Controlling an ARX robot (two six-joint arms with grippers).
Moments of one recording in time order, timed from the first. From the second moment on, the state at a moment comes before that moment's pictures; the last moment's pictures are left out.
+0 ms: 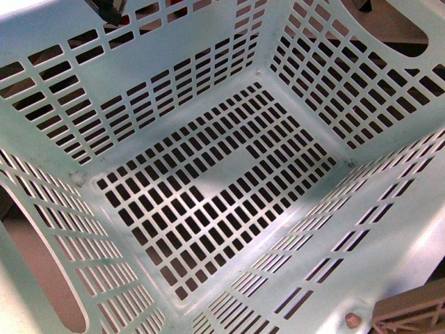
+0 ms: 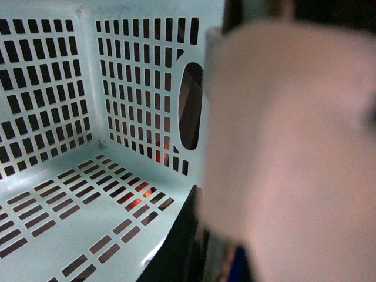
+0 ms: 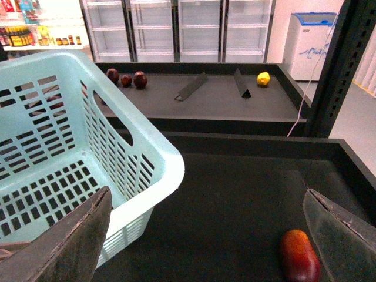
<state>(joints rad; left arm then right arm) -0.68 1.44 1.03 -0.02 0.06 -1.26 0.00 0.01 0.02 0.00 0.00 0.00</state>
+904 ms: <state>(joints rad) -0.68 1.44 1.03 -0.02 0.07 -1.27 -0.39 1.34 0.19 0.33 0.04 0.15</state>
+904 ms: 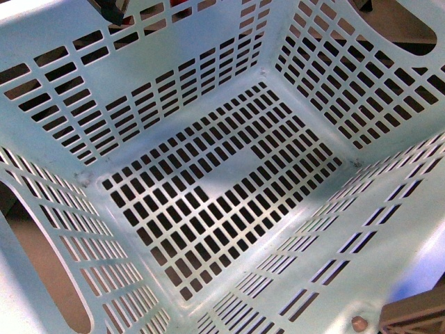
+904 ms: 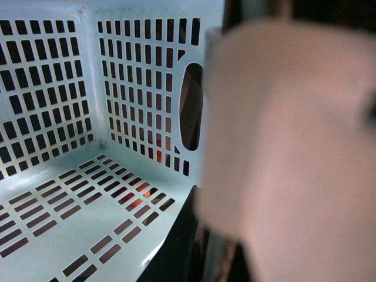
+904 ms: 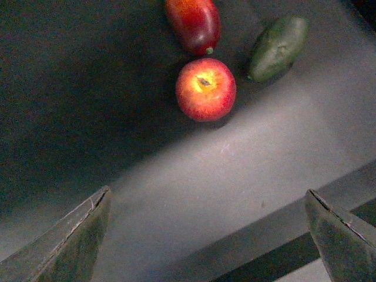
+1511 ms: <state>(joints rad) -0.68 1.44 1.03 -0.02 0.07 -1.27 -0.35 2.17 0.58 0.55 0.17 0.01</state>
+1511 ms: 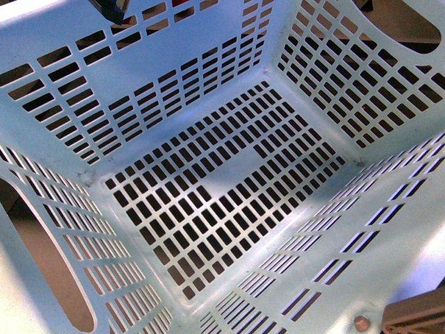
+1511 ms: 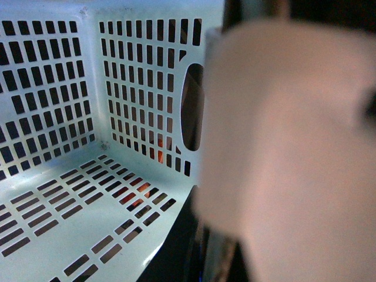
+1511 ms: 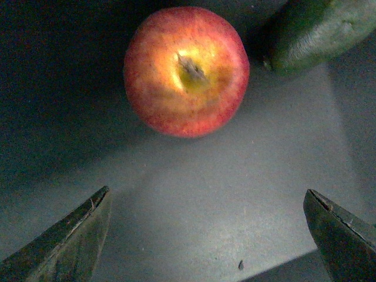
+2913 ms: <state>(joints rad) -0.68 1.44 1.03 -0.02 0.07 -1.27 -0.36 2.08 0.60 0.53 0.06 -0.06</state>
